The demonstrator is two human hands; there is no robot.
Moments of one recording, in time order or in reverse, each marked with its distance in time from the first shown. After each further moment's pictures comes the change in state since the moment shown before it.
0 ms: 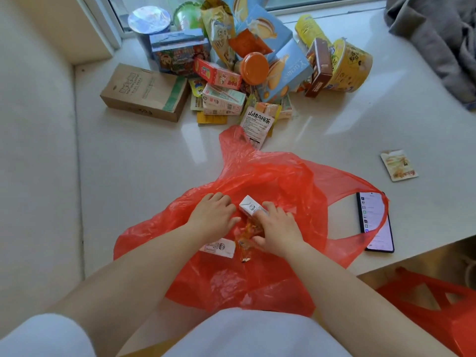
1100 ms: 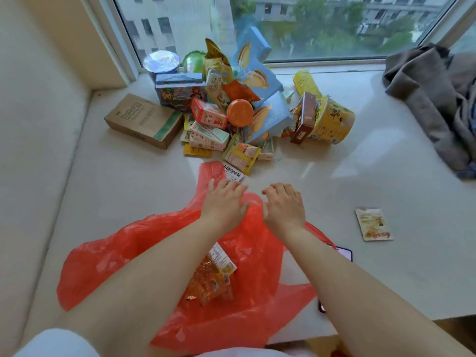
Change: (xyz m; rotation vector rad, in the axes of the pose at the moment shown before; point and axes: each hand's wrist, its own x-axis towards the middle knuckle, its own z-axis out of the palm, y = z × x) left_hand 0.102 0.087 -0.106 -0.189 0.231 -0.370; right_hand 0.055 0.119 -0.106 0.045 0.487 -0.048
